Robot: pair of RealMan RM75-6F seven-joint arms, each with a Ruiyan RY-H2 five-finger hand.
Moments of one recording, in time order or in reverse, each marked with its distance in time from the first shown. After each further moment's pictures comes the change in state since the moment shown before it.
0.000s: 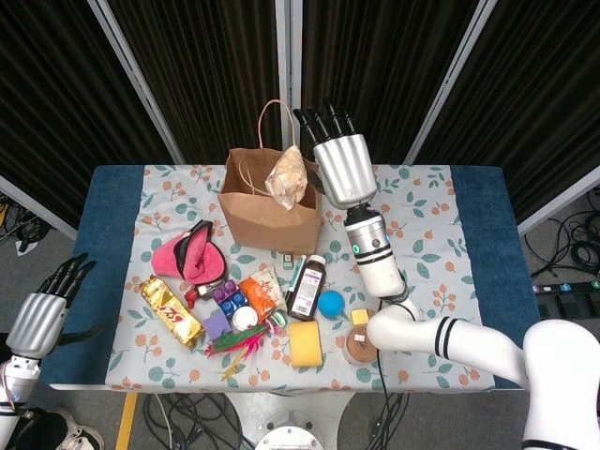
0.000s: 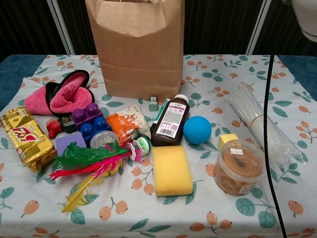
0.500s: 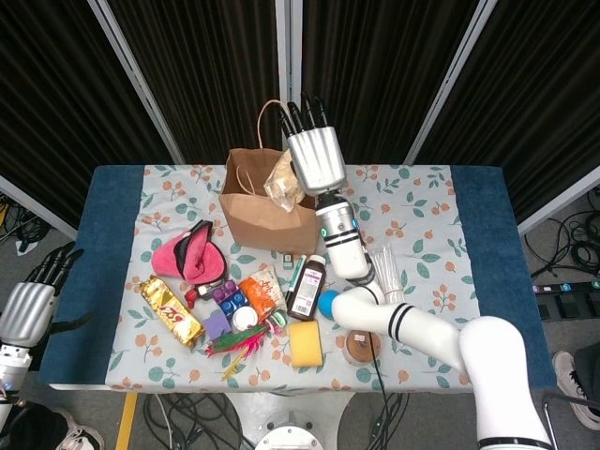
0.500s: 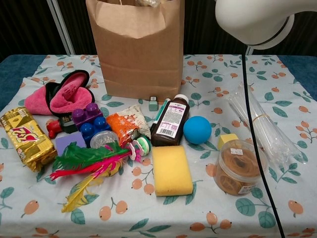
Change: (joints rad) left arm -0.023 0.012 -0.032 0.041 -0.048 -0.040 -0.048; right arm 0.168 -0.213 0.017 0.402 0.059 -0.126 -0.016
